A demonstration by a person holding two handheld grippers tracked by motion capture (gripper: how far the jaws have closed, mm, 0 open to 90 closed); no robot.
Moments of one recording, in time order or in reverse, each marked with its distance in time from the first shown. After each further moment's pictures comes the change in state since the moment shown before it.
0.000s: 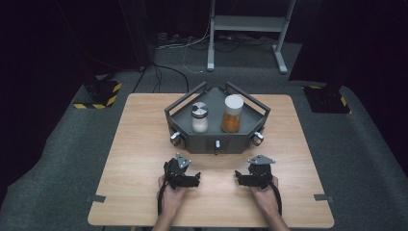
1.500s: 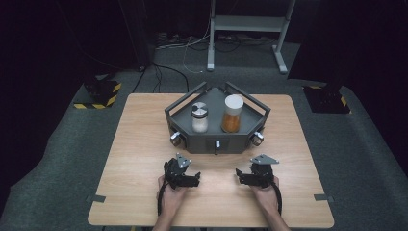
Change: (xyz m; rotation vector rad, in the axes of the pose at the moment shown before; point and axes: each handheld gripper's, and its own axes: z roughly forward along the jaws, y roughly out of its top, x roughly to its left) left arm 0.001 0.000 0.000 -0.001 0.000 0.002; right arm -0.003 -0.005 -0.002 -0.034 0.009 0.029
